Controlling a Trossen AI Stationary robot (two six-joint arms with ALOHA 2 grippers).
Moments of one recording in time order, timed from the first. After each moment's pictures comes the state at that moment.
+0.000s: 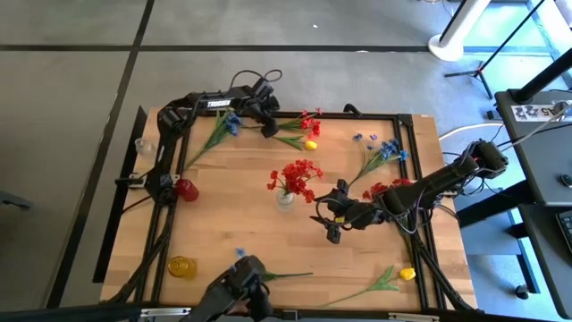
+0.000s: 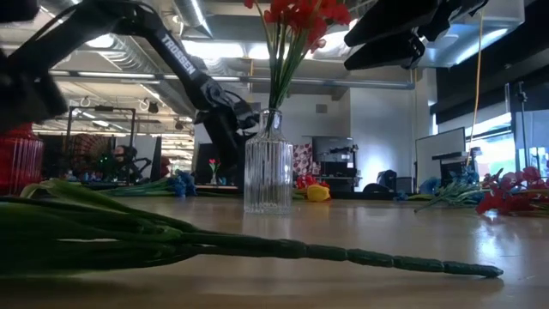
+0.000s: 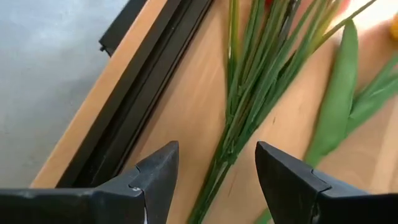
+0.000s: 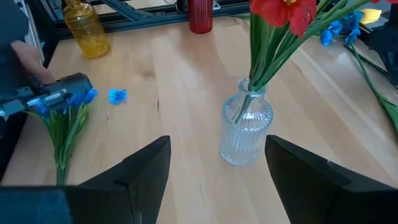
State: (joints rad) left arm 0.81 2.16 1.49 -0.45 0.25 0.25; right arm 0.43 1.37 0.85 -0.06 0.51 0.40
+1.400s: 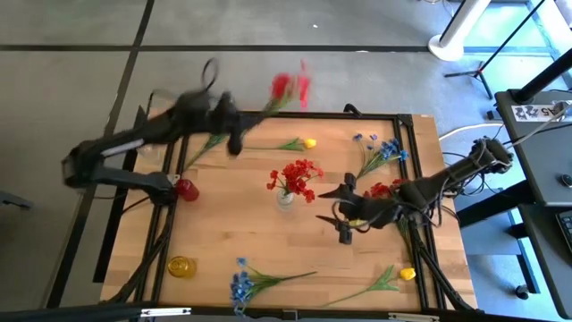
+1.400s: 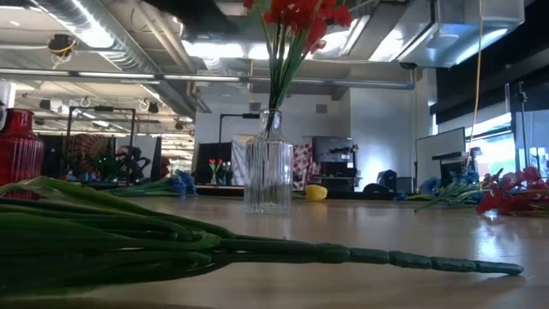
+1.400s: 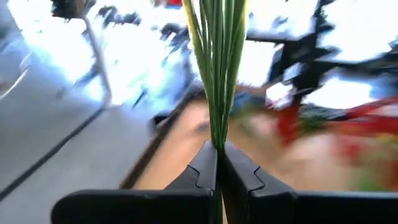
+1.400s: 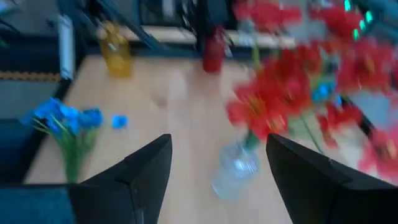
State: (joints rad) left arm 0.42 1.05 0.99 -0.19 0.11 0.03; right arm 0.49 1.28 1.06 -0.26 0.56 0.18
